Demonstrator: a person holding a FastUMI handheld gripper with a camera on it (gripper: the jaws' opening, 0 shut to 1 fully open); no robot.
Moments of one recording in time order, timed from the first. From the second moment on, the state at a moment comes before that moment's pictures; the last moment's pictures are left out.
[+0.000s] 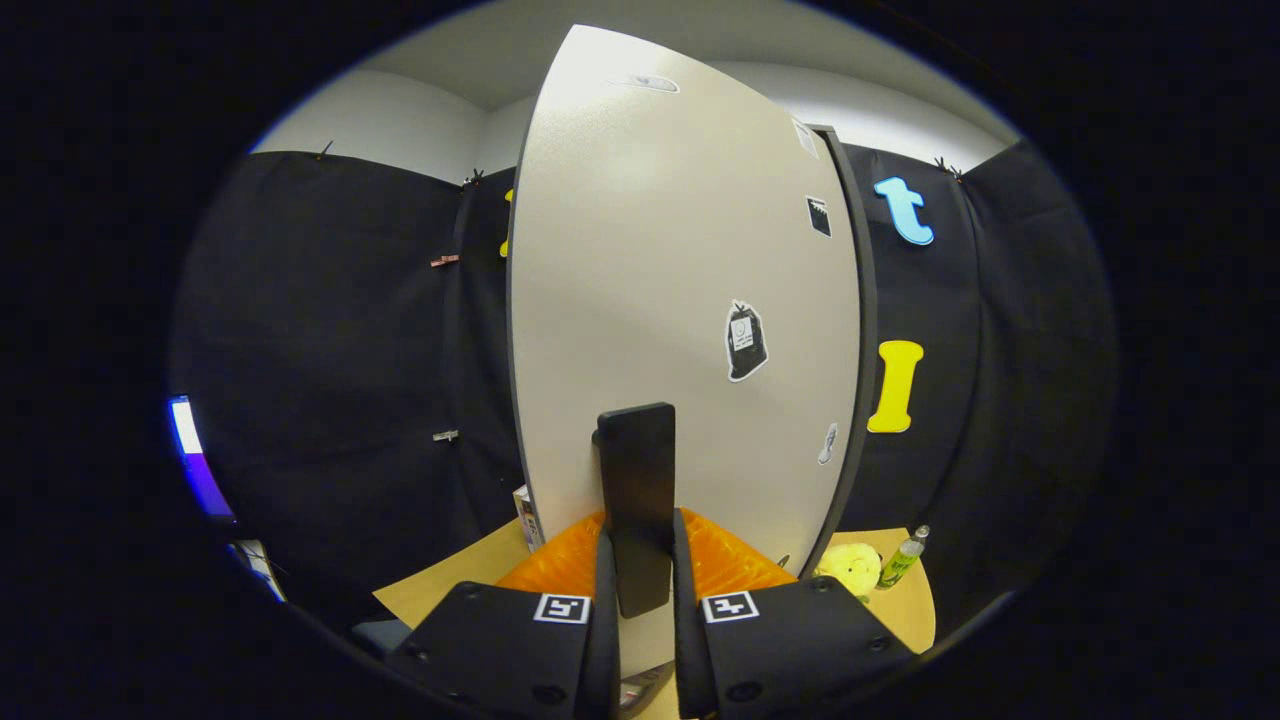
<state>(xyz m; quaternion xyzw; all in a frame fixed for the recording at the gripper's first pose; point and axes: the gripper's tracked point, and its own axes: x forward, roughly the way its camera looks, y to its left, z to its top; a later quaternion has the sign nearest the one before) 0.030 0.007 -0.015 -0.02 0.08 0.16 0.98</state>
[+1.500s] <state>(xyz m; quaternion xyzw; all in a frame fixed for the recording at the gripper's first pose) -0.064 -0.078 0.000 -0.01 0.08 0.07 0.99</state>
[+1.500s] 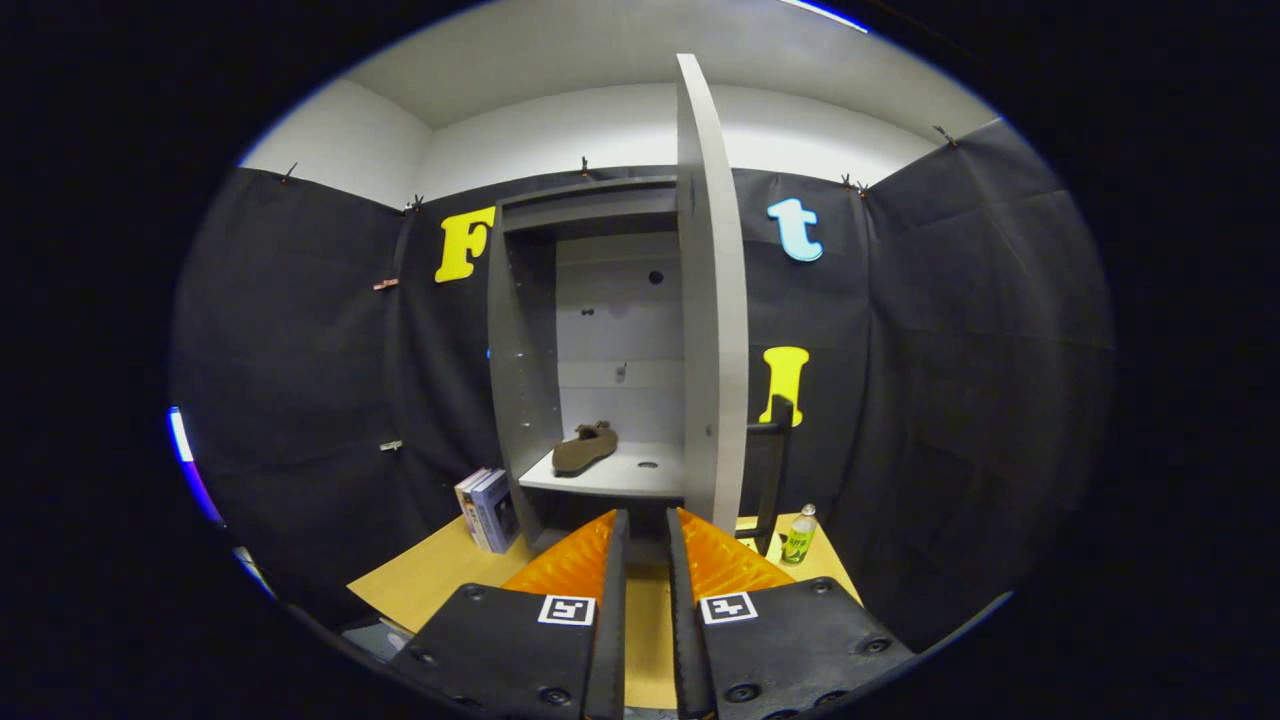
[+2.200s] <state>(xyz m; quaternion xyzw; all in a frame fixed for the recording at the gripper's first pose) -0.025 0.033 -0.178 0.01 0.24 0.14 0.96</state>
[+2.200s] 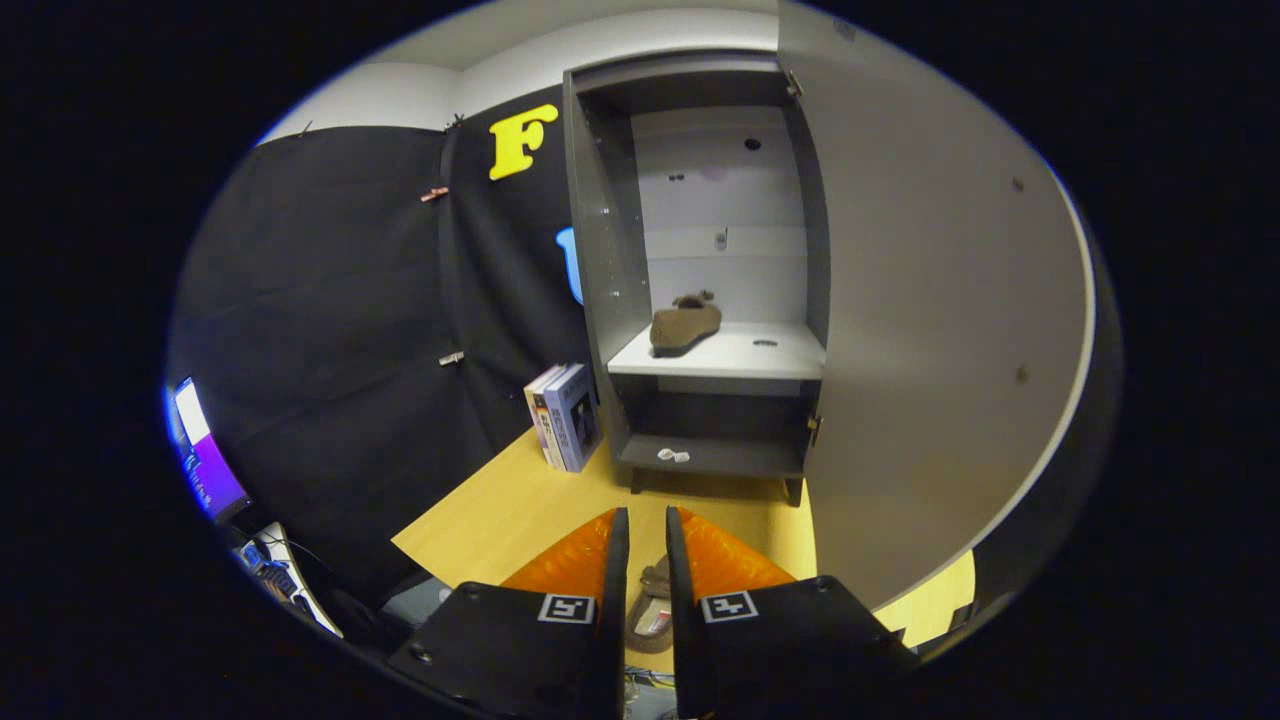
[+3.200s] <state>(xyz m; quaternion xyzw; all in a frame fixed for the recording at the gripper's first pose) 0.006 0.051 -0.484 0.03 0.46 0.02 0.89</state>
